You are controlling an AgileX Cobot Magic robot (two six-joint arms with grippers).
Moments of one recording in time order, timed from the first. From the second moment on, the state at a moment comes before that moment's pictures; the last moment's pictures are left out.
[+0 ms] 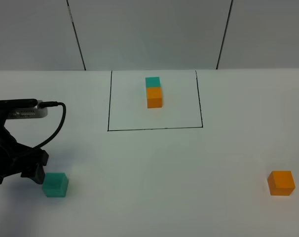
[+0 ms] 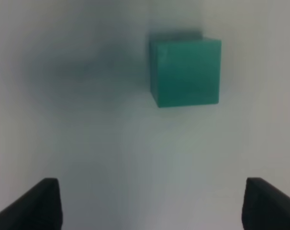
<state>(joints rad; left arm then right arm) -0.11 1.53 -0.96 -0.09 0.90 -0.01 0.00 0.01 -0.49 0.04 1.07 -0.03</state>
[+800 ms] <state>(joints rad) -0.22 1.74 -0.96 -0.03 0.71 -0.15 0.00 0.01 -0.49 0.04 1.07 -0.03</state>
